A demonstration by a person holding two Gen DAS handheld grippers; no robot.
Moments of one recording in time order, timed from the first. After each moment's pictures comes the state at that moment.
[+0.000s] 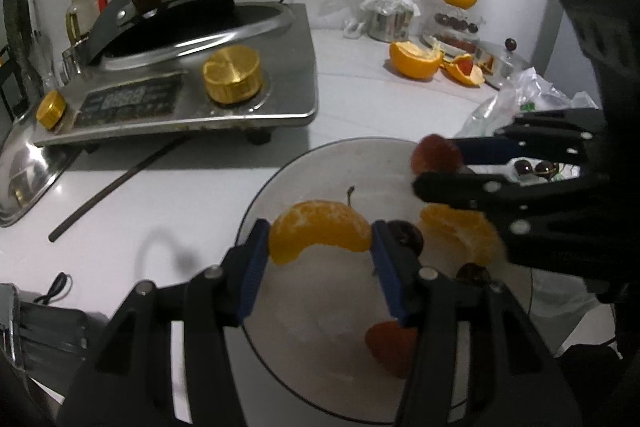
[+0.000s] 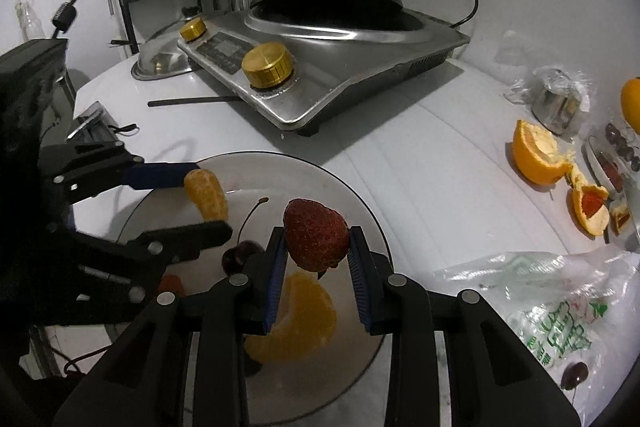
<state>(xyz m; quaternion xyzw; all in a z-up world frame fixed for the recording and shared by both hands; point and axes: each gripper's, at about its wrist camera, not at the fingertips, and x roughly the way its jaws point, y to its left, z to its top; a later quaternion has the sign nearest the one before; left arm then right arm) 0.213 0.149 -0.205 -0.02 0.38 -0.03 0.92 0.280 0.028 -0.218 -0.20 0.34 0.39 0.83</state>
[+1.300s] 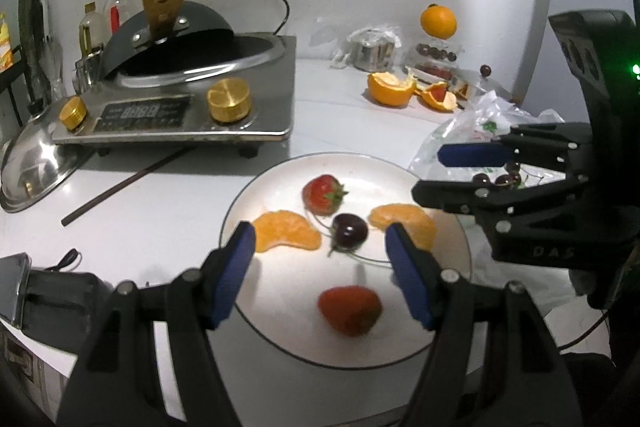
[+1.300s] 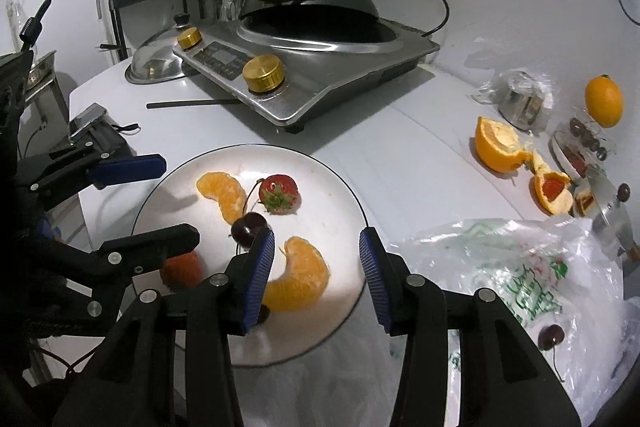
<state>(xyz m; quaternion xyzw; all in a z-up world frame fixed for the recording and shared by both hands) 0.163 0.131 -0.181 -0.04 0.33 -0.03 0.94 0.245 -0.003 -0.195 -0.20 0.33 0.35 0.85</state>
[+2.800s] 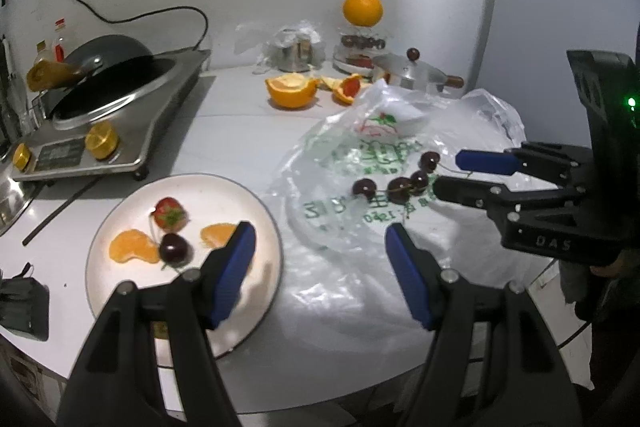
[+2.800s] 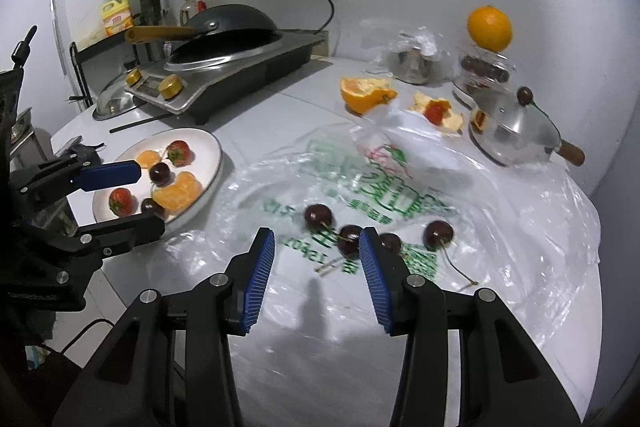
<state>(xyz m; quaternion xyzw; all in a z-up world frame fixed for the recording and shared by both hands) 0.171 -0.011 -0.160 0.00 0.34 -0.08 0.94 0.239 -0.183 -0.193 -0.11 0.32 0.29 0.90</state>
